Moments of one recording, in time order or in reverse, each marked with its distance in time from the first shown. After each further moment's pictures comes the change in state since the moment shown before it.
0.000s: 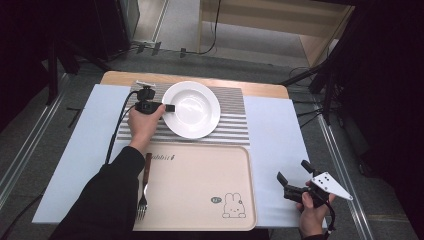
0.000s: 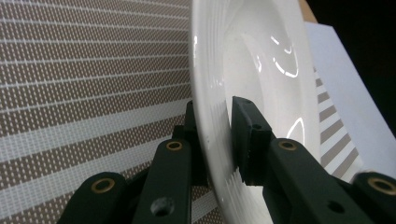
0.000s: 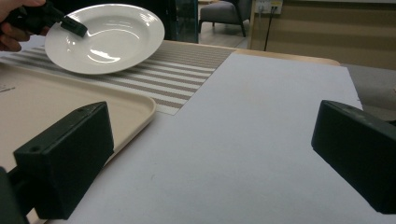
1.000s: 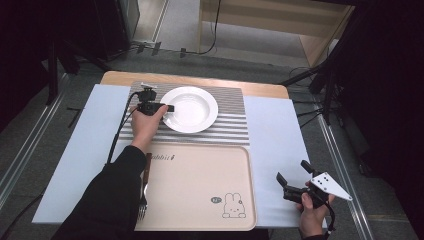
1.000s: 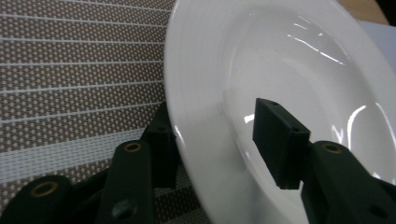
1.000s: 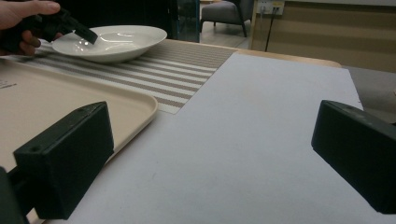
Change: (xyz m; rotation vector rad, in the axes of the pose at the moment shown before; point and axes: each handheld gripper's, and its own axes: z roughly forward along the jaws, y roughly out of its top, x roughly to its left) left arm 0.009 0.001 0.016 -0.022 0.202 -0.006; right arm 0.002 0.000 -0.001 0.006 0.002 -0.015
